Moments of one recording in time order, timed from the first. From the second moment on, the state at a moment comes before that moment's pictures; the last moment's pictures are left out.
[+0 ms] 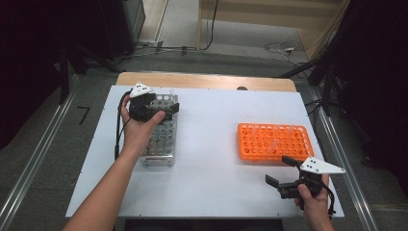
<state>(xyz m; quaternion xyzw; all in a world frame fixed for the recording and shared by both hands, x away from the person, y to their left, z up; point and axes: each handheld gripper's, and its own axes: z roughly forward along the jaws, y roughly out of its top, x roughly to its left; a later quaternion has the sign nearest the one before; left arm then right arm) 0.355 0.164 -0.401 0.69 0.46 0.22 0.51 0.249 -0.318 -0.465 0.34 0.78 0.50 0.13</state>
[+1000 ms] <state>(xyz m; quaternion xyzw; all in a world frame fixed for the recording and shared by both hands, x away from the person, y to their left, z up) 0.239 0.140 -0.418 0.69 0.42 0.23 0.54 0.253 -0.326 -0.457 0.35 0.77 0.51 0.15</state>
